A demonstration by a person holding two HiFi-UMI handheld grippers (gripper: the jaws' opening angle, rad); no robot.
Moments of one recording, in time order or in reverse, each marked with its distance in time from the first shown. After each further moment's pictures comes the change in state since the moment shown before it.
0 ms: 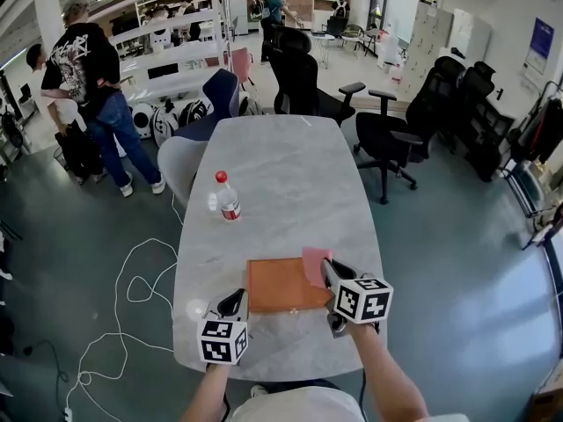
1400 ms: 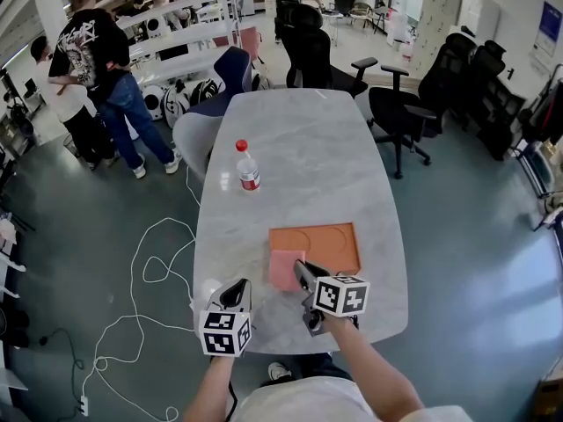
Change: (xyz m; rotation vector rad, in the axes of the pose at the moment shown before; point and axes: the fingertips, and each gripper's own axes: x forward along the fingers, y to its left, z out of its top) left arm -0.055 0.031 -0.040 -0.006 0.042 0.039; right arm 0.035 0.103 -0.104 0.236 0.083 0.195
